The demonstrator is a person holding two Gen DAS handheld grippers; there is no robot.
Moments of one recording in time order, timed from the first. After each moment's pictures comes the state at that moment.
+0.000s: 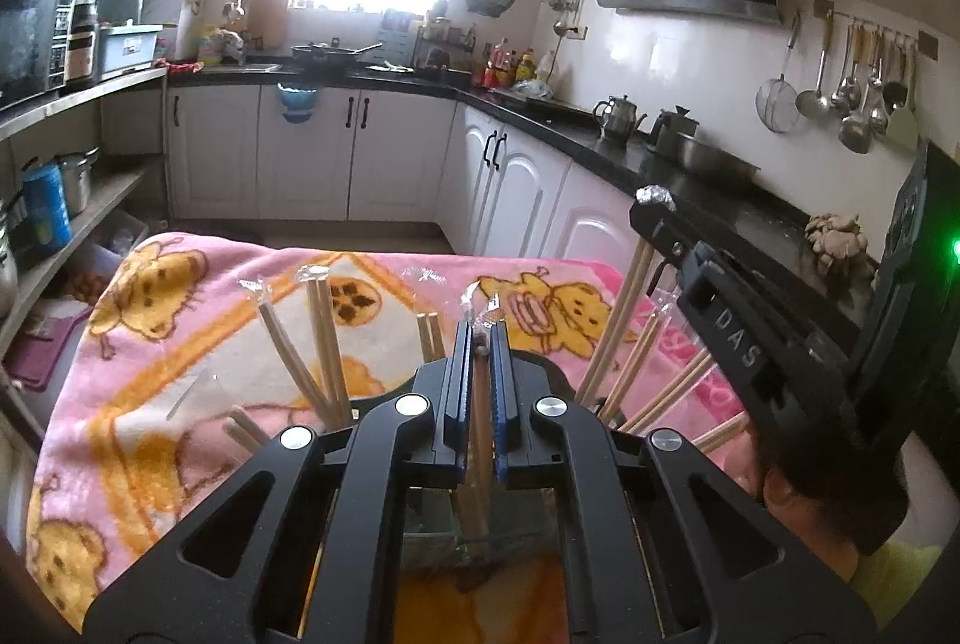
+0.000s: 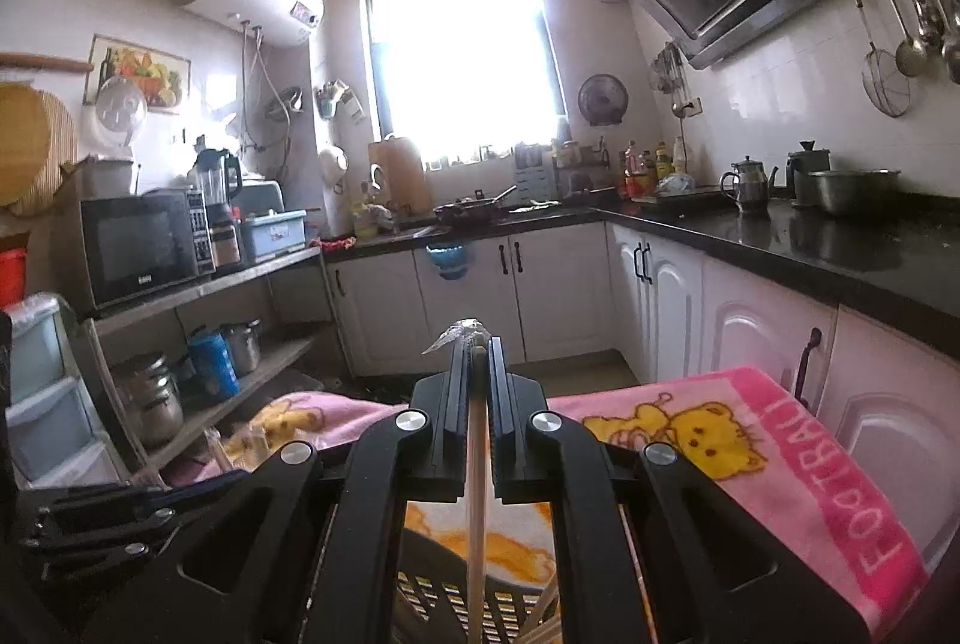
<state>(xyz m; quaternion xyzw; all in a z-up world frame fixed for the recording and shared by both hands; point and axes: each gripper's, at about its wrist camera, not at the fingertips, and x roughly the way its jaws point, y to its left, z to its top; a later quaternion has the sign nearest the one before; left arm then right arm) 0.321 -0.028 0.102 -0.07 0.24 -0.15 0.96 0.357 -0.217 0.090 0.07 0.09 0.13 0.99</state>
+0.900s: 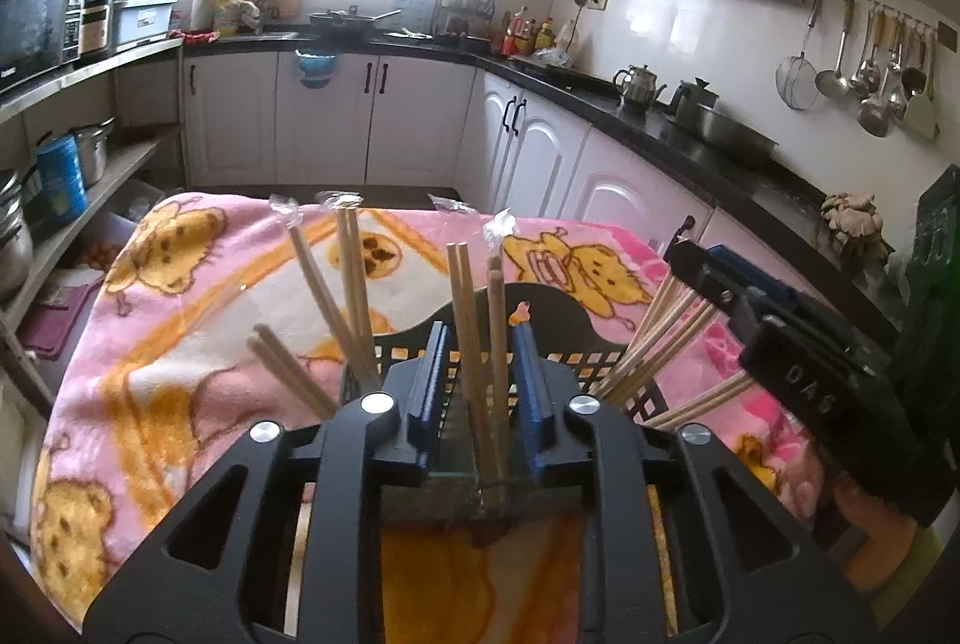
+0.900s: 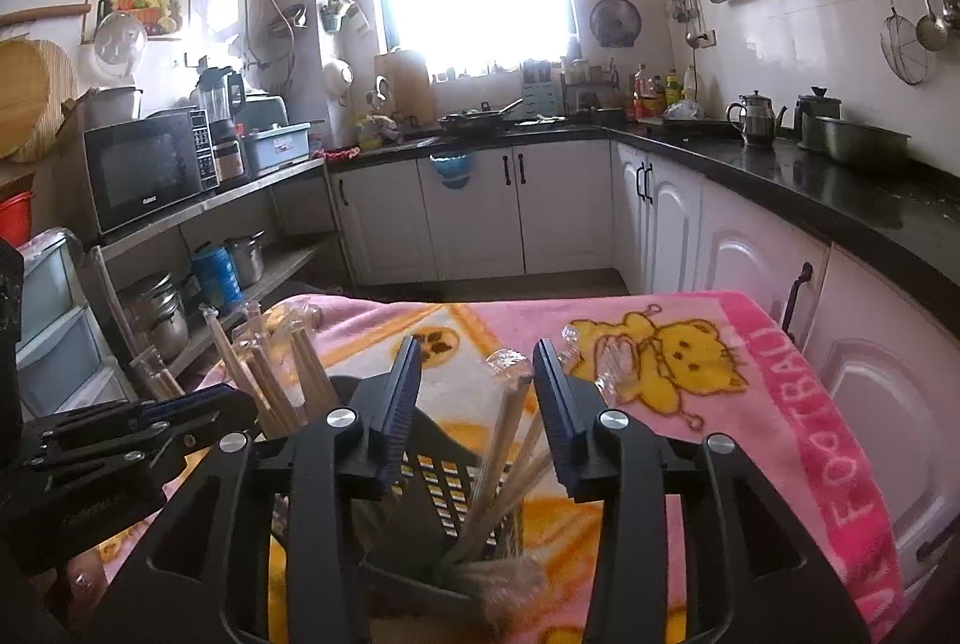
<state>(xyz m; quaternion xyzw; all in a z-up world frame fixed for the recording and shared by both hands) 0.310 -0.023 0.089 -0.07 0.29 -0.13 0.95 0.333 -0.230 0.076 0.04 0.20 0.14 0.97</state>
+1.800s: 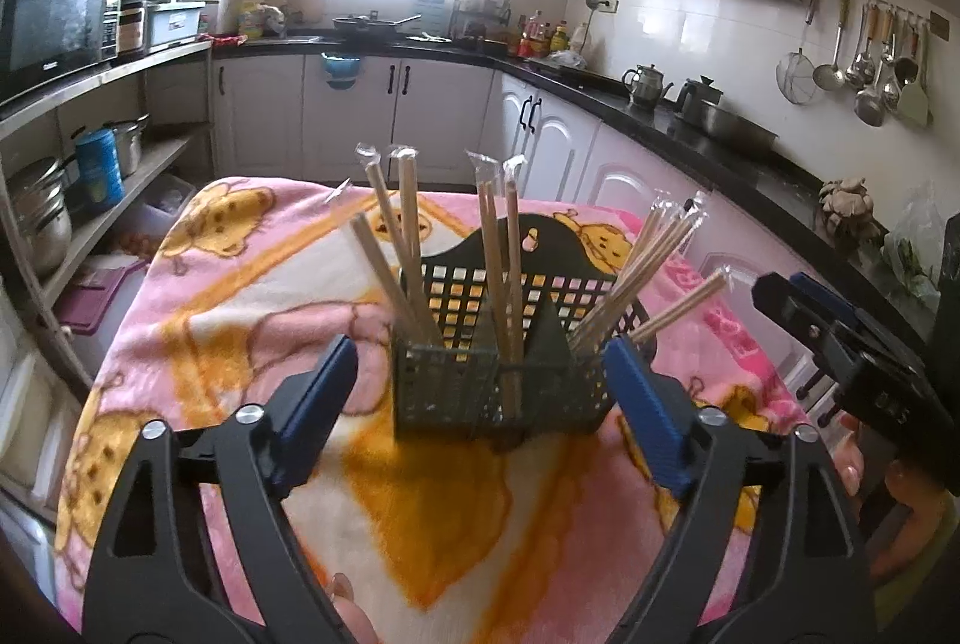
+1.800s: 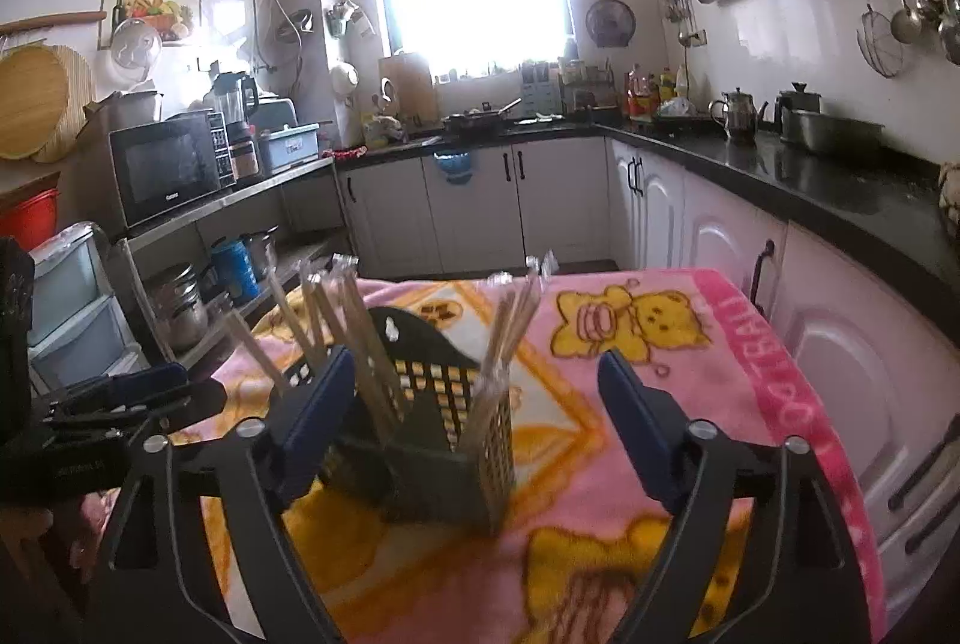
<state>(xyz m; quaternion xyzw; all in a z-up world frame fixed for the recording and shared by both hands) 0.234 -0.005 0.089 -0.06 0.28 -0.10 0.95 0.244 -0.258 0.079 0.05 0.21 0.15 0.96</state>
